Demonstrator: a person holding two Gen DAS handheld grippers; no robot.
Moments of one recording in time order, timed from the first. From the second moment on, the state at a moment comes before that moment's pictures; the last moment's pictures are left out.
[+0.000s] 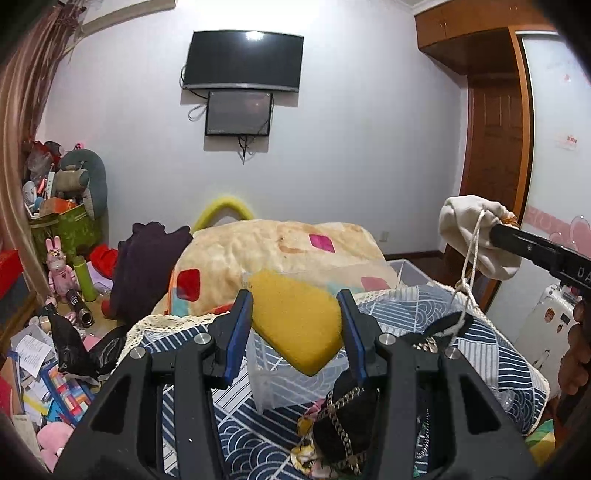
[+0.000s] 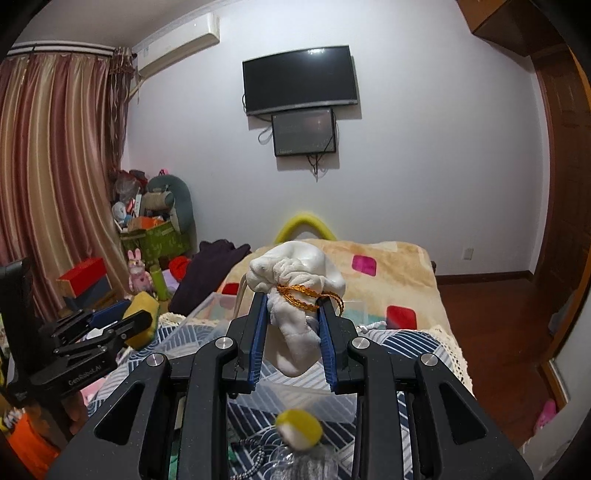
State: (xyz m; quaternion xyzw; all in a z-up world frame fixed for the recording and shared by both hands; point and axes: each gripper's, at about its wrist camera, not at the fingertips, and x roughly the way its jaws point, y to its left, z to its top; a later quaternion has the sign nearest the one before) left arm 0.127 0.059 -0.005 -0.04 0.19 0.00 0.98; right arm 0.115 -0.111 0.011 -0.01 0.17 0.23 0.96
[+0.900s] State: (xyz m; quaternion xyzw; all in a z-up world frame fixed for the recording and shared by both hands) left arm 0.225 0.051 -0.055 -0.02 0.32 -0.03 0.95; right arm 0.189 -0.077 -0.054 -0.10 0.35 0.24 0.90
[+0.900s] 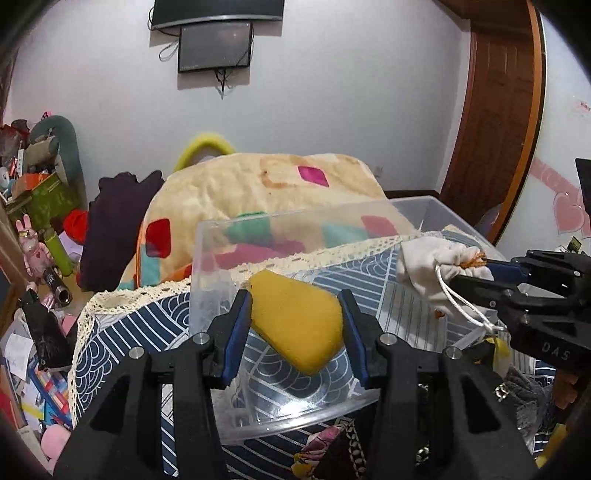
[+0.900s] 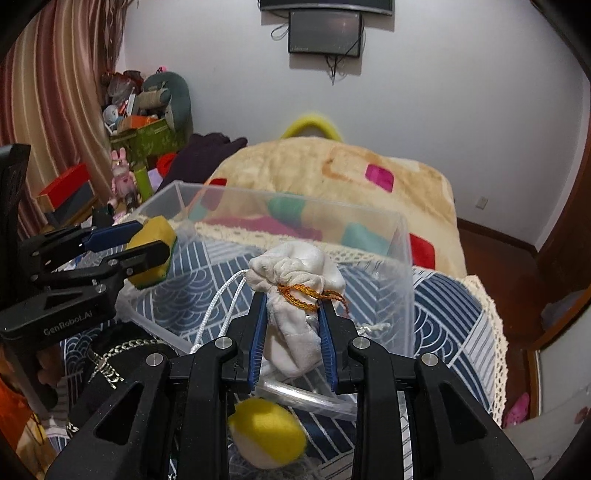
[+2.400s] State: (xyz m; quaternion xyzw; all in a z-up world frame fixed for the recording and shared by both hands) left arm 0.136 0.001 -0.050 -0.02 0.33 -0.08 0.94; right arm 0.117 -0.125 -0.052 -0.08 0.31 0.25 0.91
